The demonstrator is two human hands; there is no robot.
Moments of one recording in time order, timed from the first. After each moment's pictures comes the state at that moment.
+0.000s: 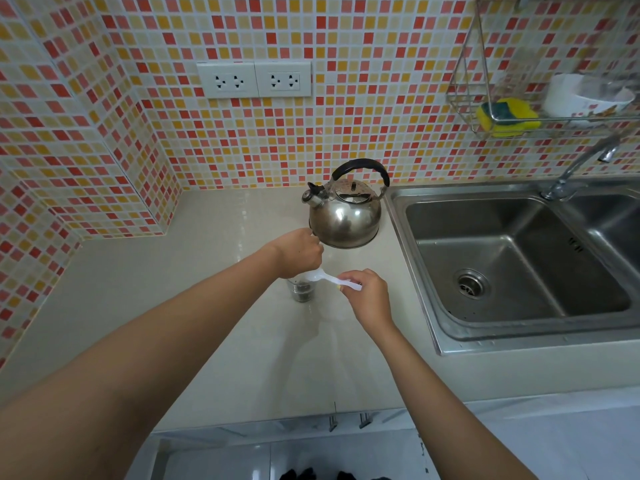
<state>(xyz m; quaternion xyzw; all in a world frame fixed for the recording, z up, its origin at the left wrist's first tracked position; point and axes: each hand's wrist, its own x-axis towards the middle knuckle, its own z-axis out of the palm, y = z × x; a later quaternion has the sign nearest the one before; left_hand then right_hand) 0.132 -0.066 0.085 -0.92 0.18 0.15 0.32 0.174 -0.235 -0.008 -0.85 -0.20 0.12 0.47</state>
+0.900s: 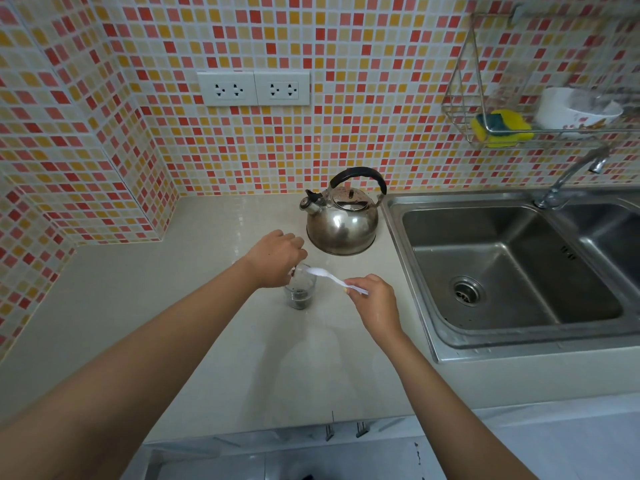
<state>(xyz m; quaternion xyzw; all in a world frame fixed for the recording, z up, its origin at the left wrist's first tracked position) 0.112 -0.037 0.071 -0.99 0.03 0.05 0.16 0.181 -0.249 0.002 -0.85 -0.24 0.10 0.45</state>
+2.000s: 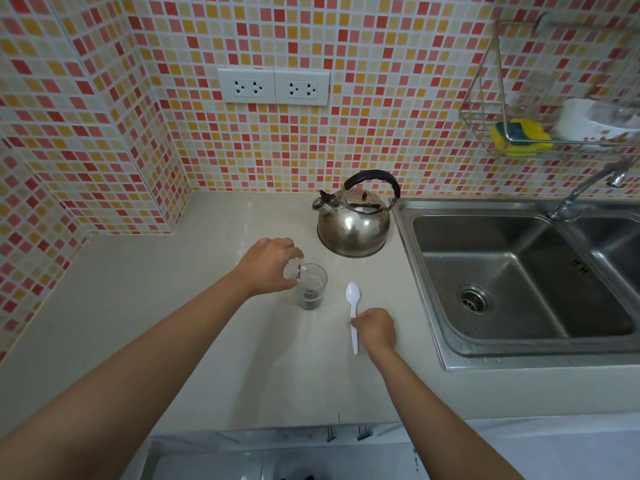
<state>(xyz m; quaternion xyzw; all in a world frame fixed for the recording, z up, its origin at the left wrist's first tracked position) 0.079 -0.020 0.052 -0.99 -0.11 -0.04 -0.06 0.165 -0.235 -0.029 -0.91 0.01 0.26 0.34</state>
